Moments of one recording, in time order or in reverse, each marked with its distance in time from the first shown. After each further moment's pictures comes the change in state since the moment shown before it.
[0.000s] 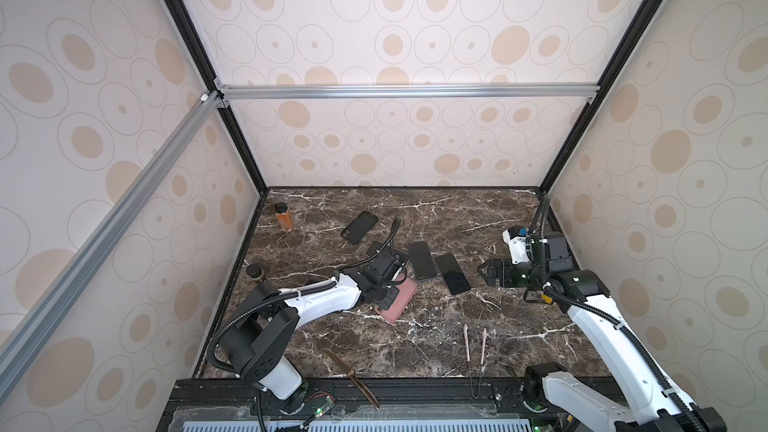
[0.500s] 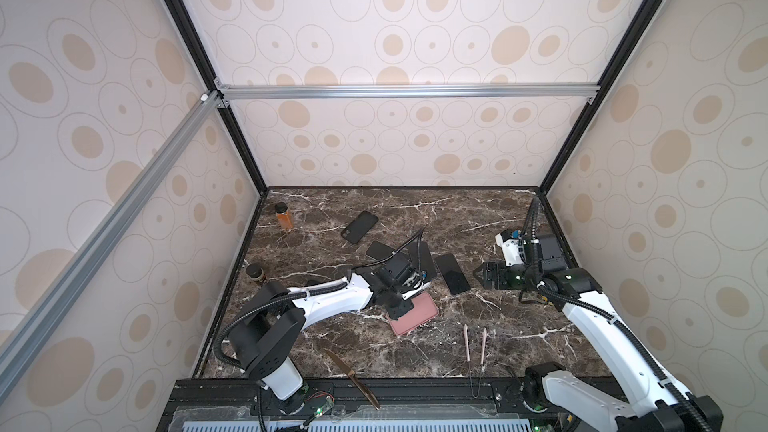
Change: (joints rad) left arm -0.081 0.085 0.111 -0.070 0.192 0.328; right arm 0.050 0.035 -0.015 0.000 -0.010 0.025
